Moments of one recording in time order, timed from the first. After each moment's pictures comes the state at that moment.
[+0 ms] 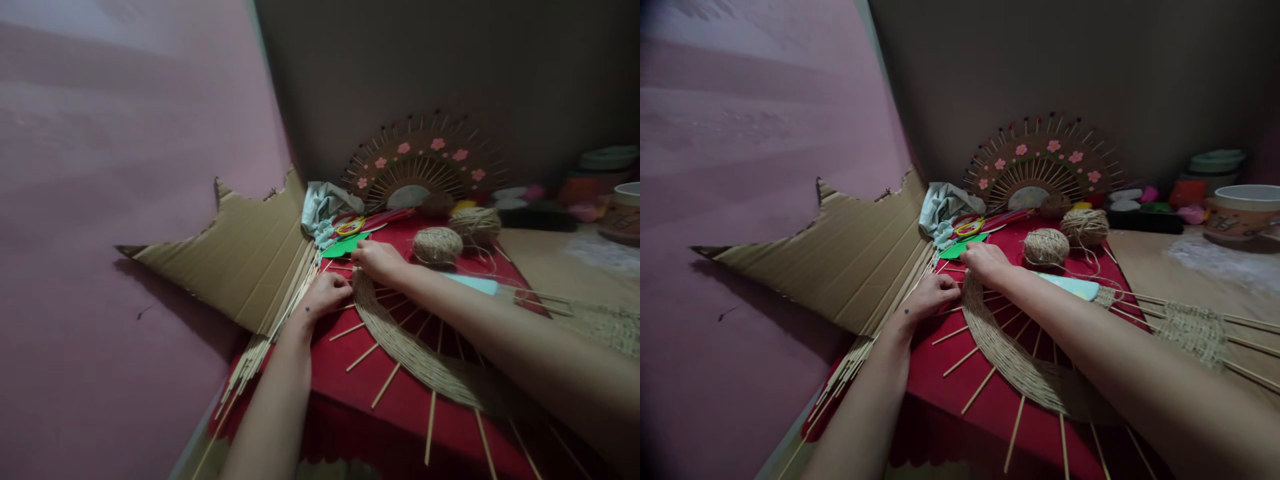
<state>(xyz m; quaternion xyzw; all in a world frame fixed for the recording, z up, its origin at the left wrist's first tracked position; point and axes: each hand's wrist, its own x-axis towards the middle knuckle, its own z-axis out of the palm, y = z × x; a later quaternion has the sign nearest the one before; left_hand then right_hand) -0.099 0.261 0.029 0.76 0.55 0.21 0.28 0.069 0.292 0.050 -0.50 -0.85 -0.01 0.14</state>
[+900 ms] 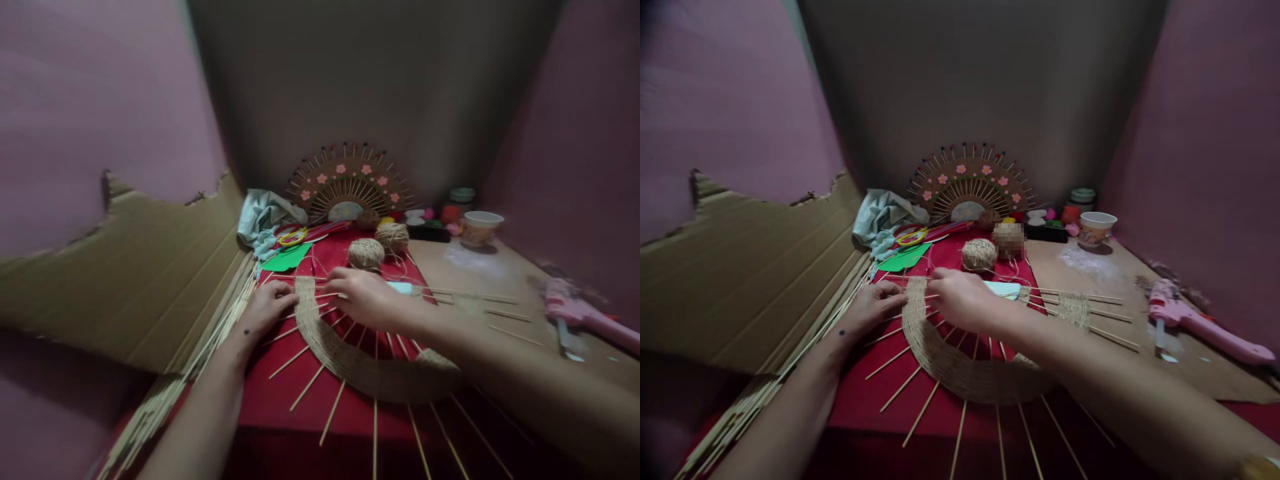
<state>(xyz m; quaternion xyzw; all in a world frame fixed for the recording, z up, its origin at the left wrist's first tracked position) -0.096 0.274 0.016 0.75 0.52 0.29 0.28 0.129 0.206 0.072 -0.46 -0.87 0.02 0.17</state>
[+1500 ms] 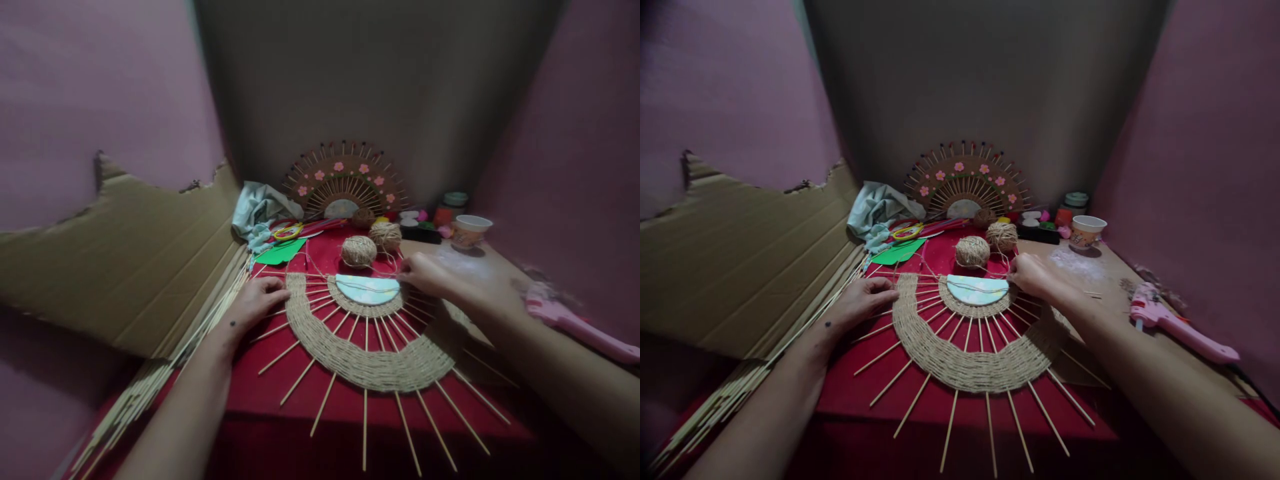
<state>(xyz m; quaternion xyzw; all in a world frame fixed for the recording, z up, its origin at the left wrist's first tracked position) -0.093 0.260 0.030 0.75 0.53 0.26 0.31 0.257 0.222 0.052 -0.73 -0.68 0.06 0.09</state>
